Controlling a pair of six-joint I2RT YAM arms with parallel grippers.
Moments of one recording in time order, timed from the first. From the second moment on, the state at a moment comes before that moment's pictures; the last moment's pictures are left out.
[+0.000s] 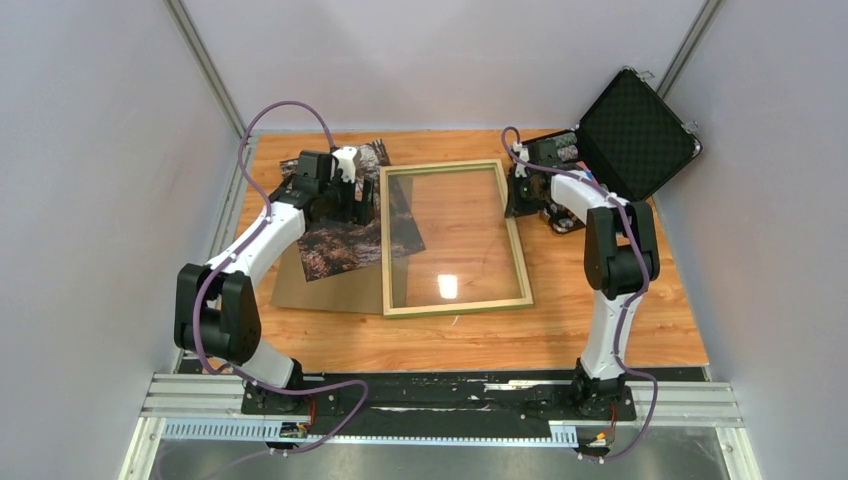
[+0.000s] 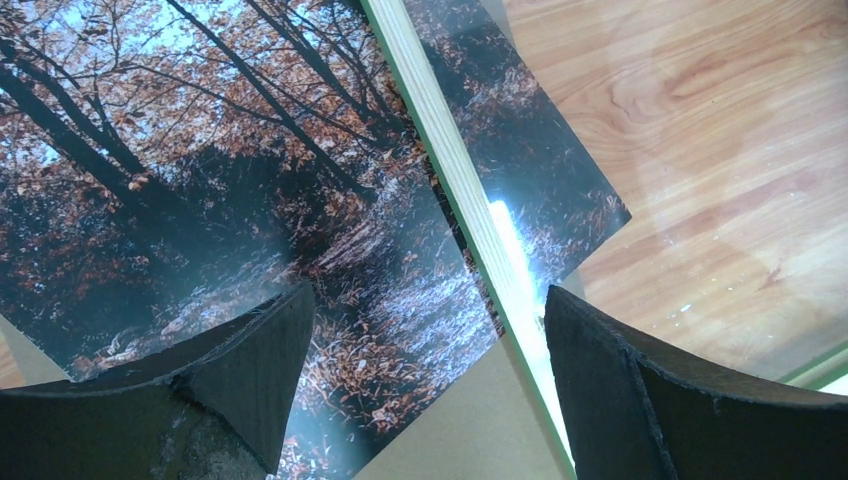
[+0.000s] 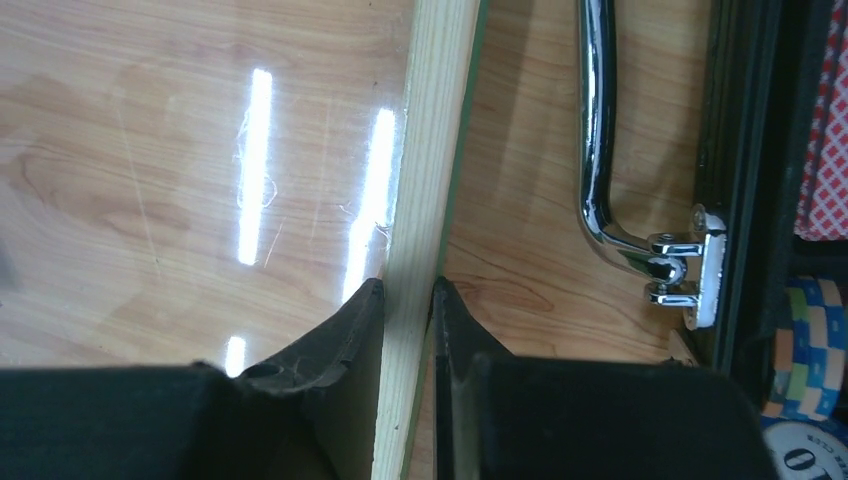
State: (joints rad) left arm -0.23 1.53 1.15 -0.39 0.22 -0.05; right arm 0.16 2.04 1.49 -0.49 -0.22 0.07
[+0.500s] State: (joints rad) left arm -0.21 1.53 1.15 -0.39 0.18 -0.03; right arm 0.15 1.95 1.49 -0.50 -0.20 0.05
